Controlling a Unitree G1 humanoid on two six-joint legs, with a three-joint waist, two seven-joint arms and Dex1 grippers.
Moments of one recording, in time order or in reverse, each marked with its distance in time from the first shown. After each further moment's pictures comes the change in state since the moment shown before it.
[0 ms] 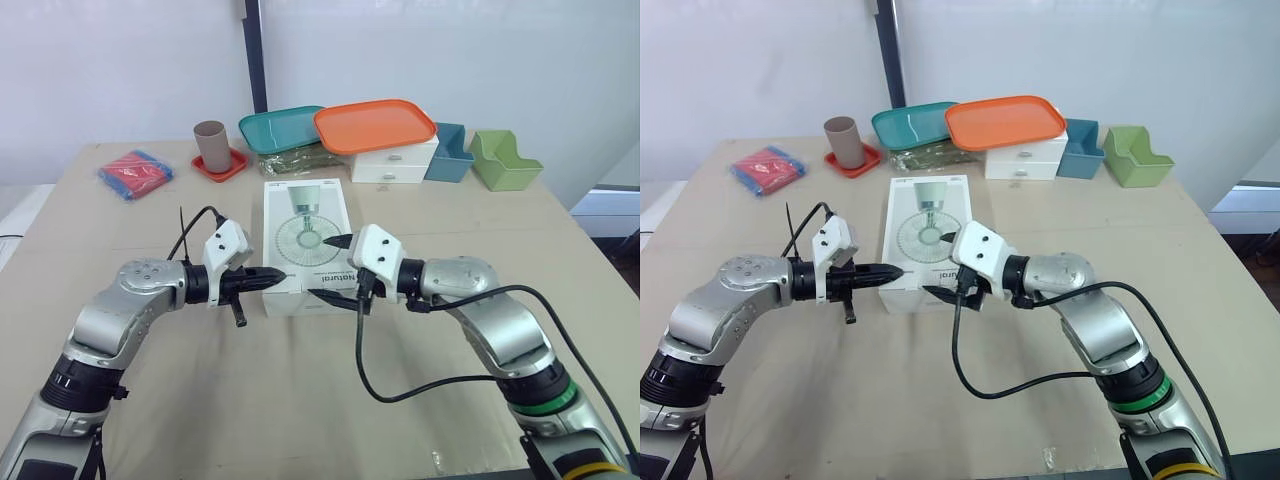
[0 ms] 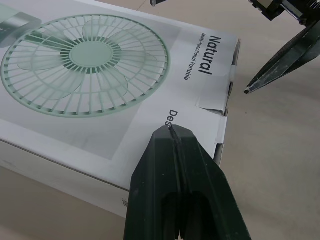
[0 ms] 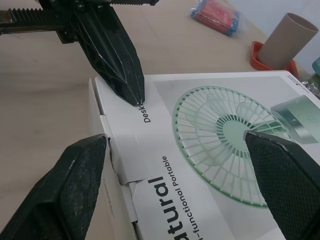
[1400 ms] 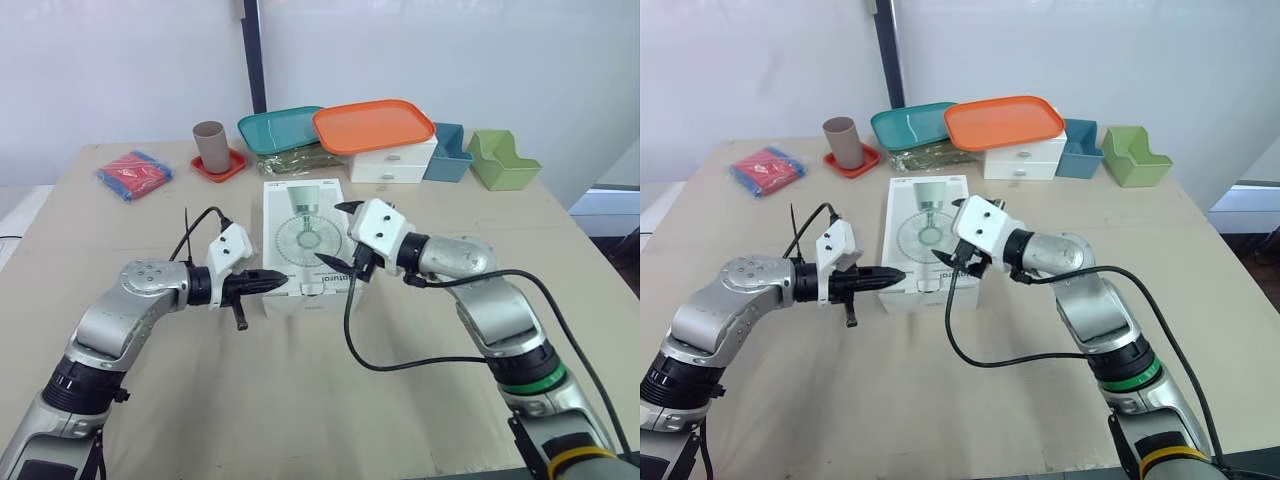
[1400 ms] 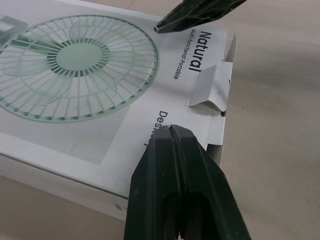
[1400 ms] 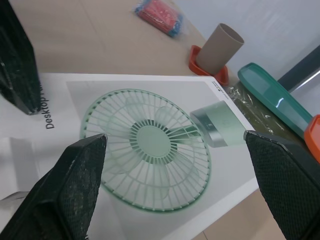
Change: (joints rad) left arm 0.003 0.000 -0.017 -0.018 0.038 -0.016 -0.019; right arm -0.085 0.044 -0.047 0.120 -0.138 -0.091 -0.088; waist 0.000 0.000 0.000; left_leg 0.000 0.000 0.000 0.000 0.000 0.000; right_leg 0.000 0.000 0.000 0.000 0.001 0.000
